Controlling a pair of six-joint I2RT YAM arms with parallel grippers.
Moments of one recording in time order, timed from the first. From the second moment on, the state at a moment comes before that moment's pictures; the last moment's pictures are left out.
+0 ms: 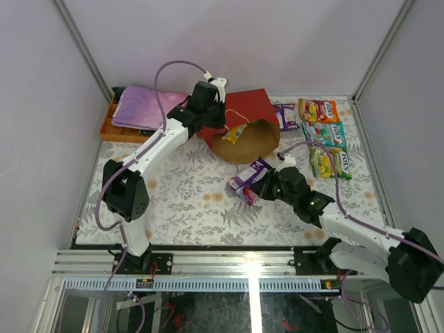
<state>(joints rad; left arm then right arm) -0.49 1.84 1.73 -0.50 0.04 -0.22 0.73 1.09 0.52 0.07 0.02 0.83</state>
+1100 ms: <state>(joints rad) -0.49 1.77 1.54 -0.36 0.02 -0.29 0.20 1.13 0.54 -0.26 -0.05 0.68</state>
